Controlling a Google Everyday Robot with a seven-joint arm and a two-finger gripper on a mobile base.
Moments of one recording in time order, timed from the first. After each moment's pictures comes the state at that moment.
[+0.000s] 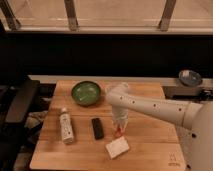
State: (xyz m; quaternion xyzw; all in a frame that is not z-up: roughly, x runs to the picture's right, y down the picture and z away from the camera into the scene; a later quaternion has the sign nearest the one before) arm 0.093 0.228 0.811 -0.38 -0.21 -0.49 0.76
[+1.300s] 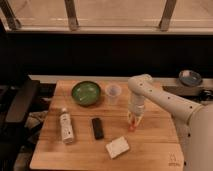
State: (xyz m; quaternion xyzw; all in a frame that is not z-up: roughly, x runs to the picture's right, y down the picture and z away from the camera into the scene) arm 0.176 0.200 0.836 -0.43 -0.25 -0.38 0.78
